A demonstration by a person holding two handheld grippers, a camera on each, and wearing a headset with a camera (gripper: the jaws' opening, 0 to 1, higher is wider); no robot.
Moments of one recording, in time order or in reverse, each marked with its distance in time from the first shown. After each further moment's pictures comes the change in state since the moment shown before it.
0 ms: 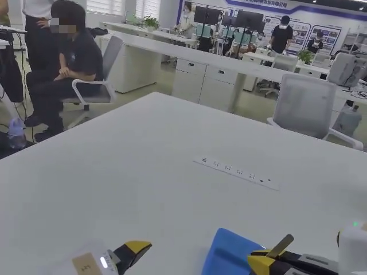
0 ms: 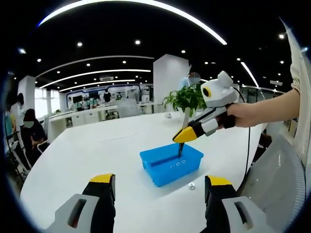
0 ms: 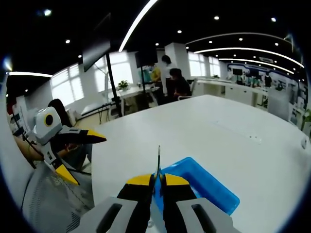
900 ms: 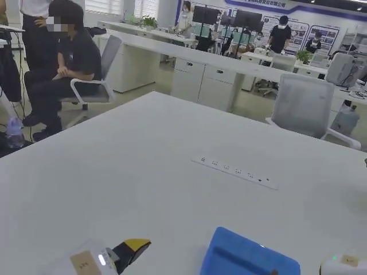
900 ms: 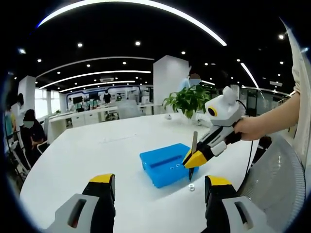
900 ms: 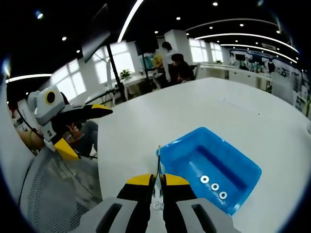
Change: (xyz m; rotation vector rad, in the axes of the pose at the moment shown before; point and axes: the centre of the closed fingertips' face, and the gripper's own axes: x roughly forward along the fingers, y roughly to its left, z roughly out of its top) left arm -0.001 -0.001 0.002 -0.003 -0.013 -0.001; right arm 0.008 0.022 -0.058 0.060 0.118 0.050
